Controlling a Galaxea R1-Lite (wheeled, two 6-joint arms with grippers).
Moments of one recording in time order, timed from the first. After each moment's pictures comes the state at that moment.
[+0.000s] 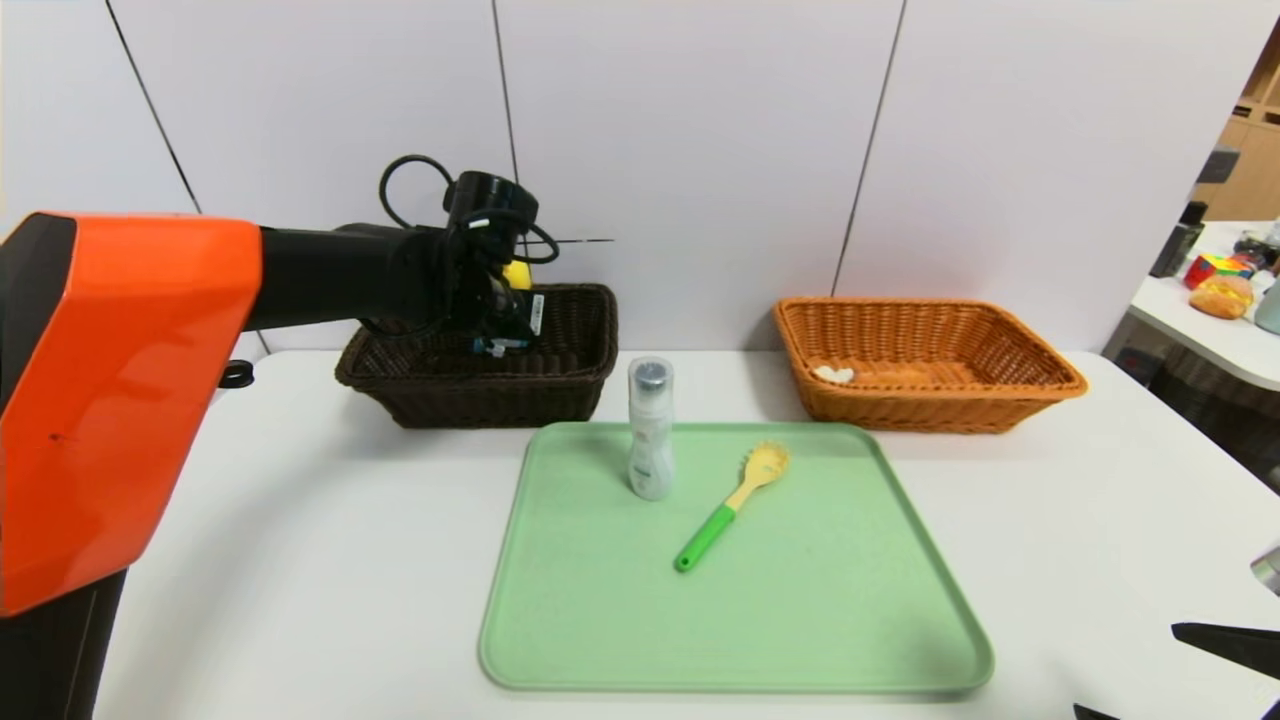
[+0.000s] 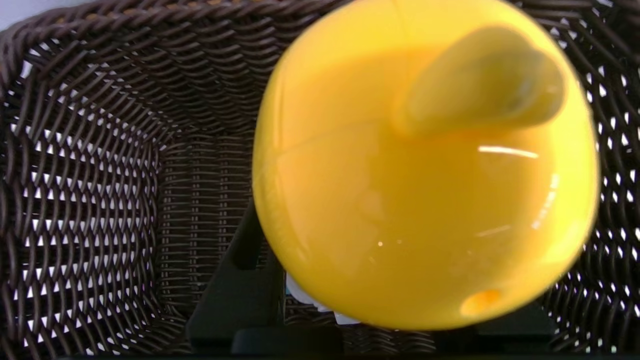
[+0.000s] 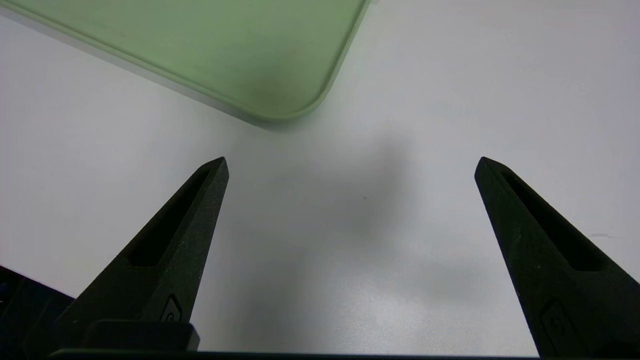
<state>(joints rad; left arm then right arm) -0.38 2.22 -1.91 0.27 0.36 -0.15 0.37 0.90 -0.43 0.19 -0.03 -0.08</state>
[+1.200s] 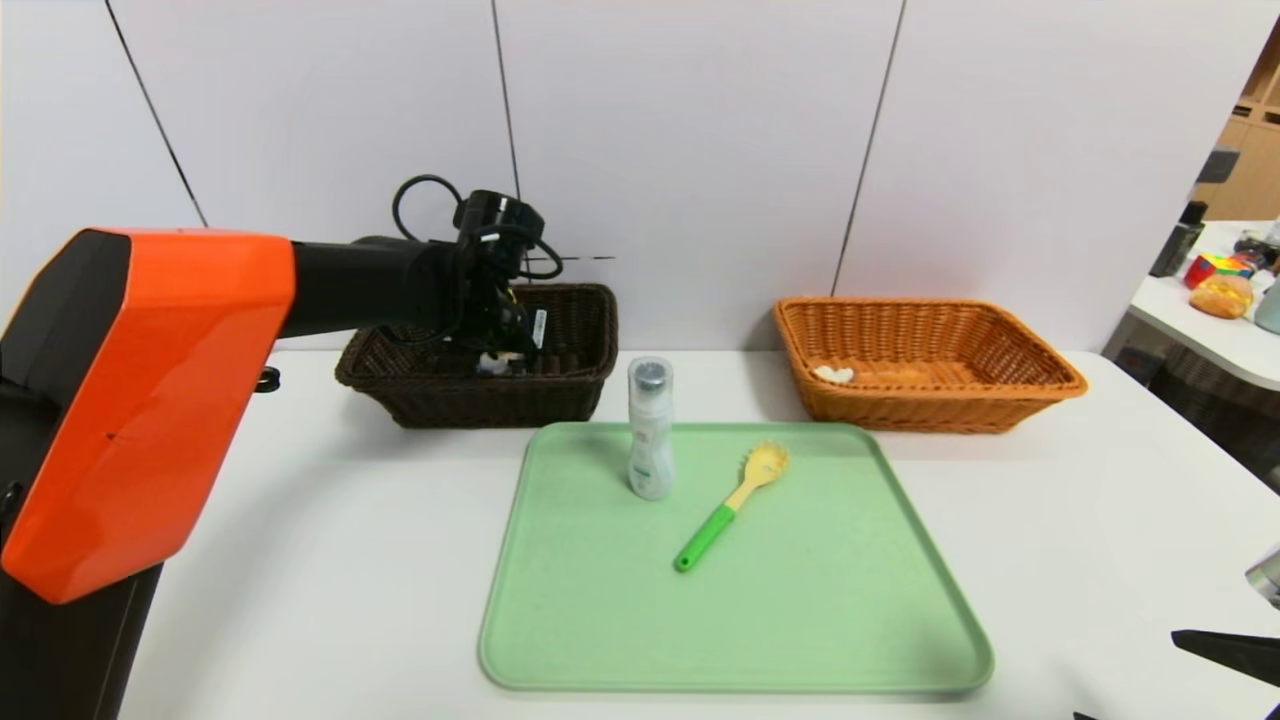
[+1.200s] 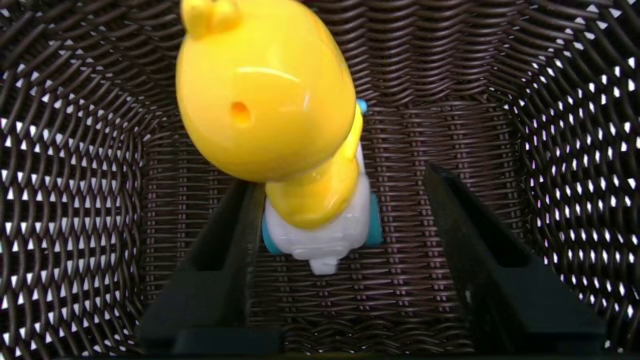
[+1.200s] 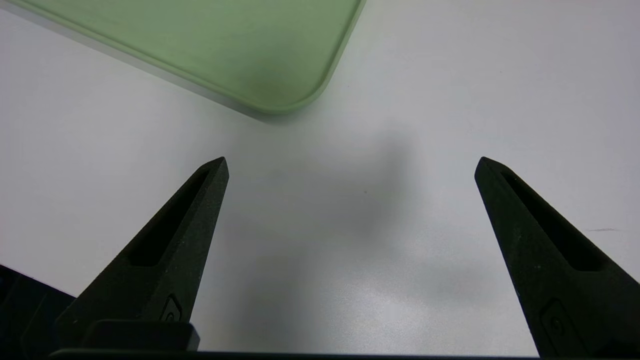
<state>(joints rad) -0.38 2.27 -1.94 0.29 0.35 -0.15 0.37 0.90 -0.42 0.19 -0.03 -0.08</state>
